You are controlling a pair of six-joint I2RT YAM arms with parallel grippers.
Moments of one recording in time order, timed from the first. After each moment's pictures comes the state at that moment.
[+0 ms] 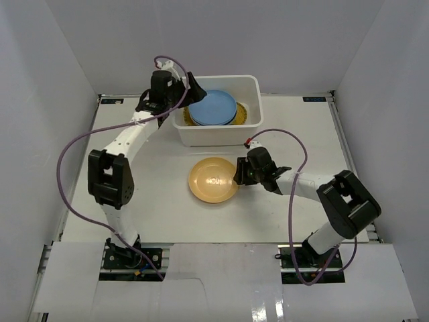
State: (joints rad) left arm -0.30 1.94 1.69 -0.14 0.18 -0.53; right arm 0.66 1.53 0.70 0.09 -0.01 0.44
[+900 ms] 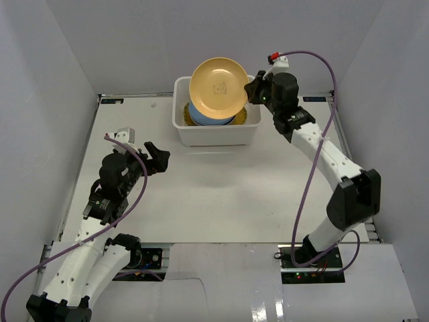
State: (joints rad) left arm -0.30 0.67 0.71 -0.27 -0.02 -0.43; right arm 0.48 1.53 1.41 0.02 0.02 0.31
